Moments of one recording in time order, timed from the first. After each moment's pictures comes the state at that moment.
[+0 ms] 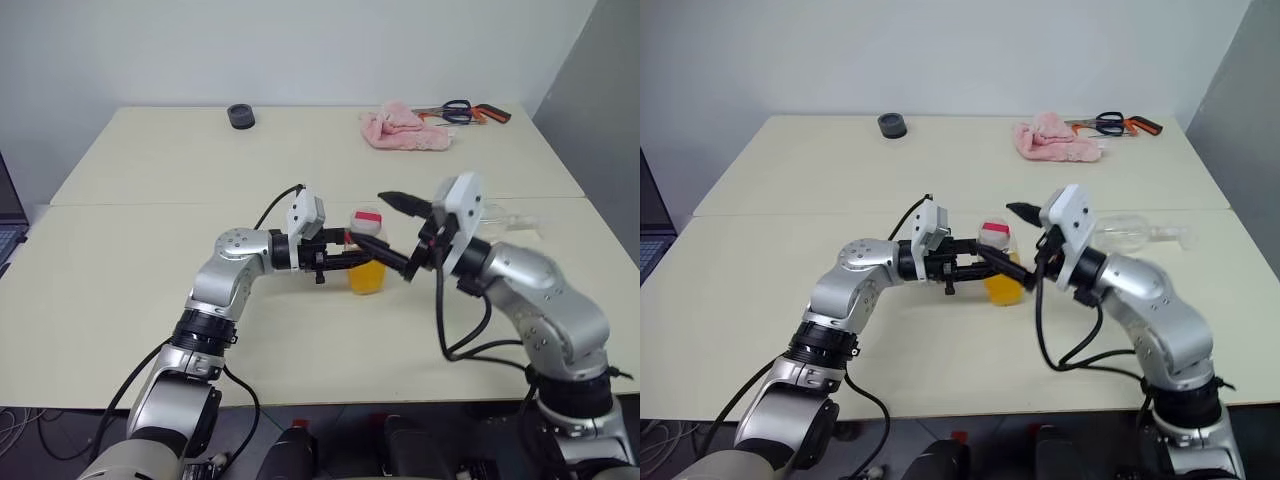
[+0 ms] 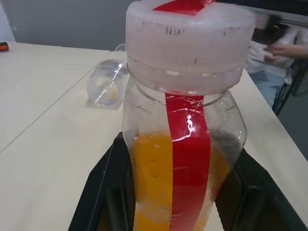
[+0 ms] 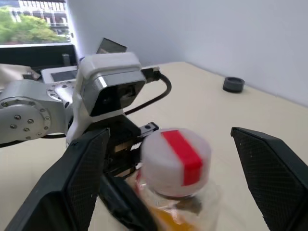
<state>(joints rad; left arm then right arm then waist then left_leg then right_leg) -0.69 0.35 -0.15 0.28 -0.35 0.26 -1.17 -0.43 -0.38 0.09 -0.58 0.45 0.70 0.51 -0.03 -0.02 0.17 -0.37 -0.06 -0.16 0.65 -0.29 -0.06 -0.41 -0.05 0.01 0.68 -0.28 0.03</state>
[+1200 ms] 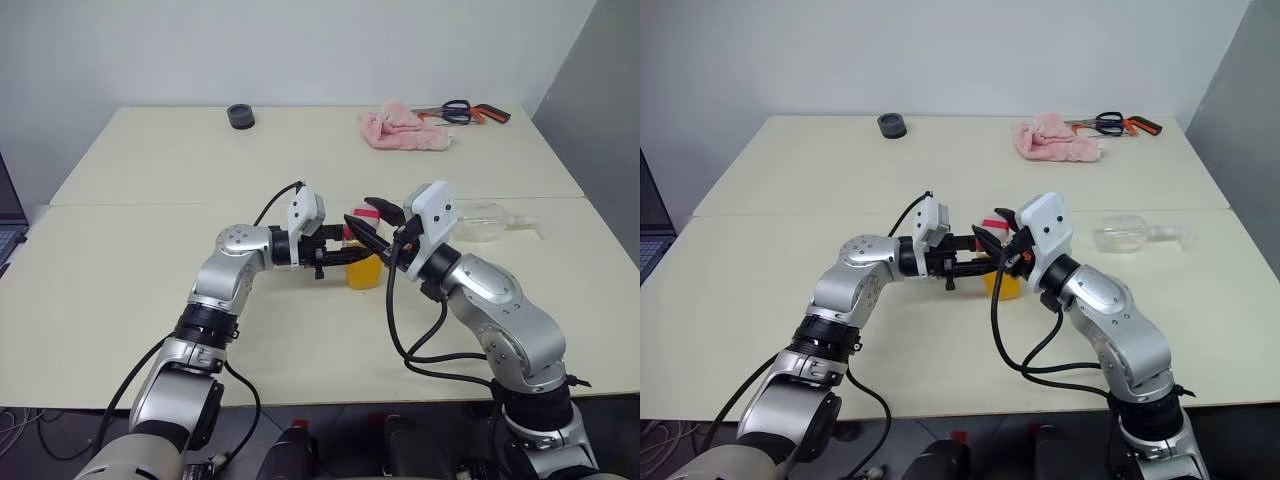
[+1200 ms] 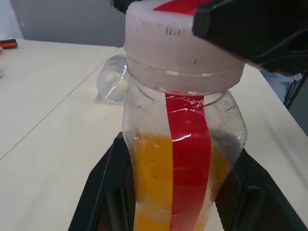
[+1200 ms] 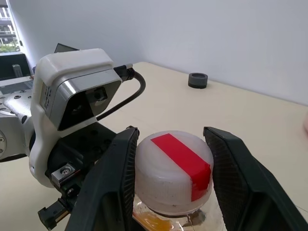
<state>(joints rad) -0.72 0.35 -0.15 0.33 -0.33 0.21 -1.19 -0.42 -0.26 0.16 -0.53 0.33 0.66 0.36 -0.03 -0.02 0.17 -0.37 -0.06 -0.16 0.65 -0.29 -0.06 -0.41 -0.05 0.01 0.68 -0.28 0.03</state>
